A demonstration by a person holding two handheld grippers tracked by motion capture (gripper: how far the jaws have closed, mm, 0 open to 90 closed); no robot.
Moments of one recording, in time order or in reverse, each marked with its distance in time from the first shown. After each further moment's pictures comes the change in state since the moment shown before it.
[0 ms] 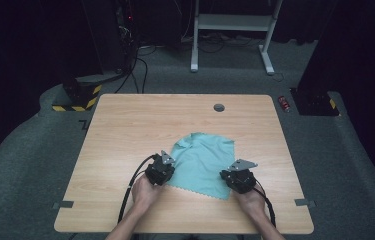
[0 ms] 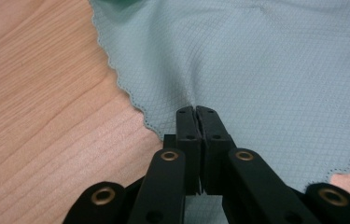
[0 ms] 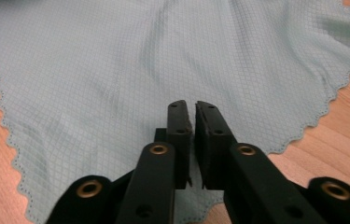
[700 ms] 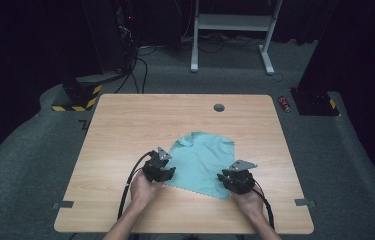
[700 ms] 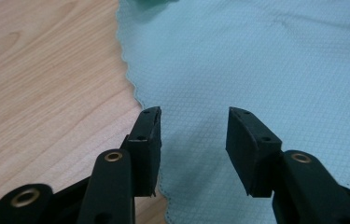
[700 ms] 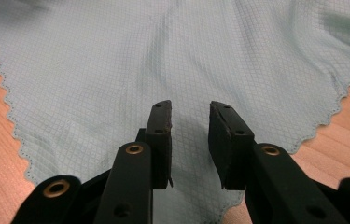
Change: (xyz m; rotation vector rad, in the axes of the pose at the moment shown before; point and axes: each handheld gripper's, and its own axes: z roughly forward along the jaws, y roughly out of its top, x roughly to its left) left arm 0.009 0.003 -0.001 -0.011 0.035 -0.031; right arm 0.005 -0.001 0.001 -0.014 0.004 0.042
